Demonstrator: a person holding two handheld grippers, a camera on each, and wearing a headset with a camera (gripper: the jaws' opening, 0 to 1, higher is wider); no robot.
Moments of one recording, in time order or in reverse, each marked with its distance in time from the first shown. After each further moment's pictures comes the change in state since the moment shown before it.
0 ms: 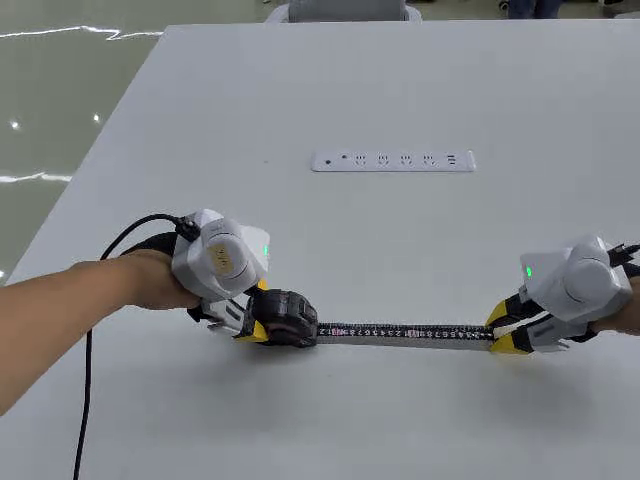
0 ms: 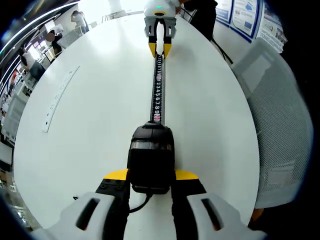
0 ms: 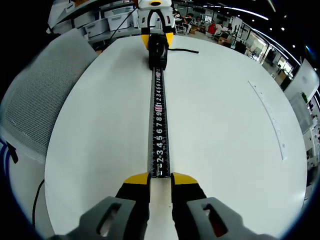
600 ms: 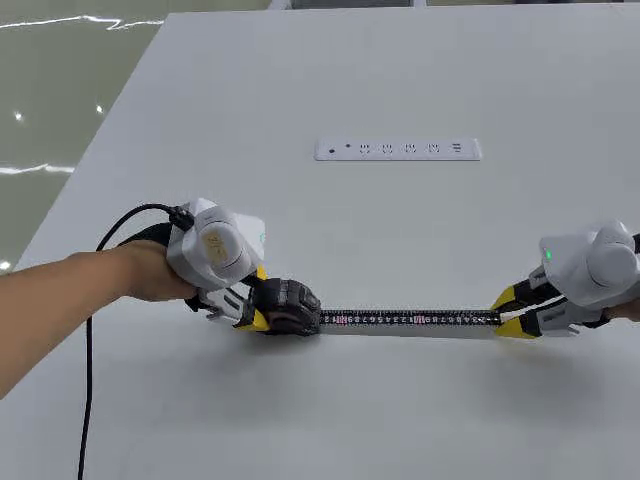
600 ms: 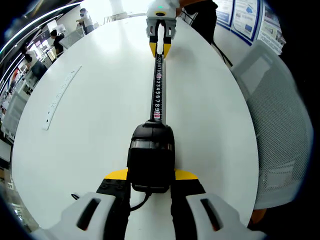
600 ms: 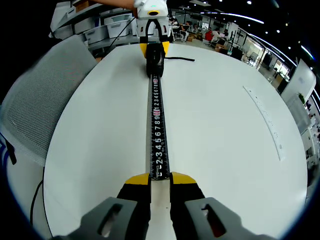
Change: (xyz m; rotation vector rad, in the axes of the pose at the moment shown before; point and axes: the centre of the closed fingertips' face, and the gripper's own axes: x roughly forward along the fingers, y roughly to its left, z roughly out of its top) left arm -0.003 -0.002 -0.004 -0.028 -0.028 -0.004; right arm -0.005 -0.005 0.009 0.004 -0.082 -0.020
